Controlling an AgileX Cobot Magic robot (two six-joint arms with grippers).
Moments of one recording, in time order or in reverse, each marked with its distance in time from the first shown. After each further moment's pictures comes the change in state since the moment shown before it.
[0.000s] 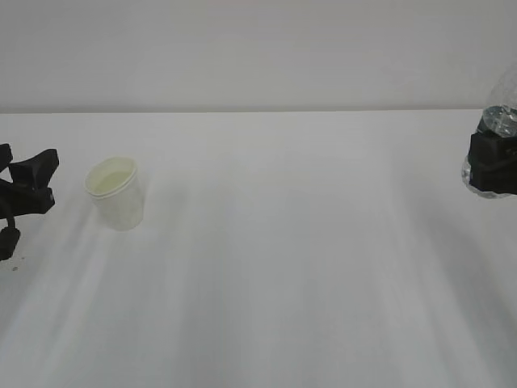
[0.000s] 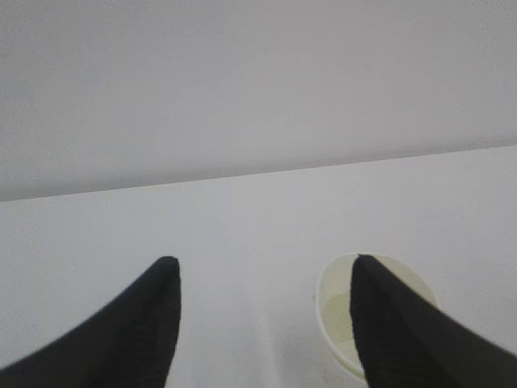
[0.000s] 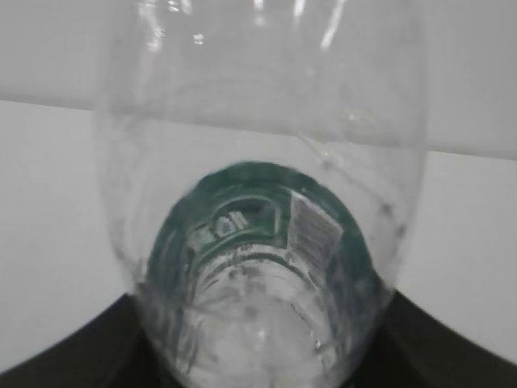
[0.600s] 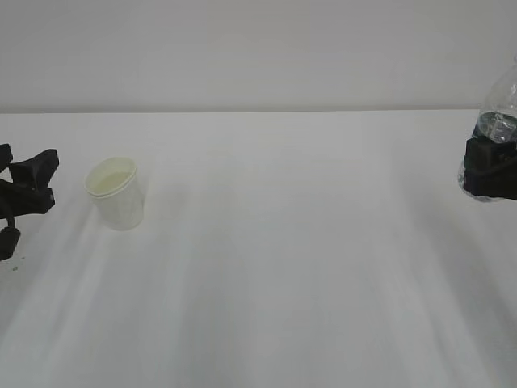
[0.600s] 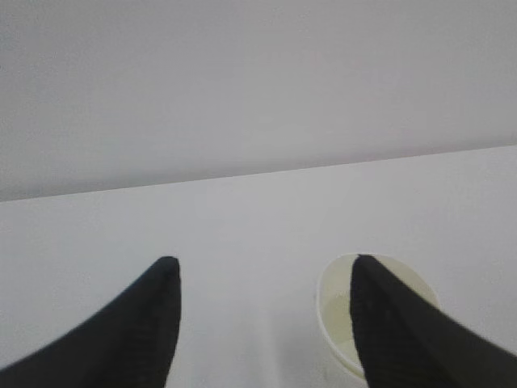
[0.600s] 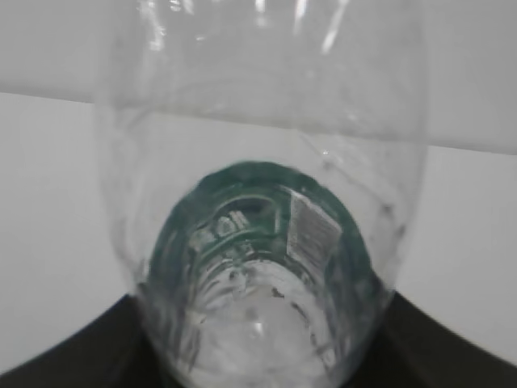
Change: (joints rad) left arm 0.000 0.000 0.000 0.000 0.000 0.000; right arm 0.000 0.058 0.000 0.006 -0.052 -0.008
